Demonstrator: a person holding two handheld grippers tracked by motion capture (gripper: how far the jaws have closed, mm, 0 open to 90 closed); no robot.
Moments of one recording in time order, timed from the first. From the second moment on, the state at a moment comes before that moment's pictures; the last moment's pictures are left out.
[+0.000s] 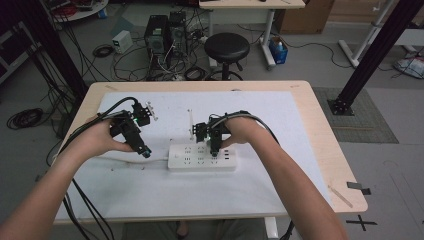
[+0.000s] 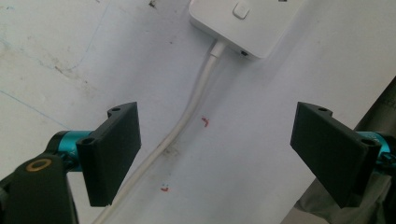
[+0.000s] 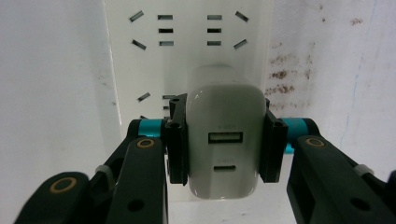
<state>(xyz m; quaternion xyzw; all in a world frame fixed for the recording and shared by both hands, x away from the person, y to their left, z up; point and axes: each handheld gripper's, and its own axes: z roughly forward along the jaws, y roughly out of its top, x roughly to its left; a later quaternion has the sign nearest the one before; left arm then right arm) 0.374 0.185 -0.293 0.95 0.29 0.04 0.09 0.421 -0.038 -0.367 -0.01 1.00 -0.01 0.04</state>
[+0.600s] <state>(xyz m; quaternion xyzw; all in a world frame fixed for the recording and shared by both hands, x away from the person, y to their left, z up) 0.394 0.206 -0.285 0.94 0.32 0.07 0.10 0.440 -0.183 -0.281 0.38 0.91 0.09 0.11</state>
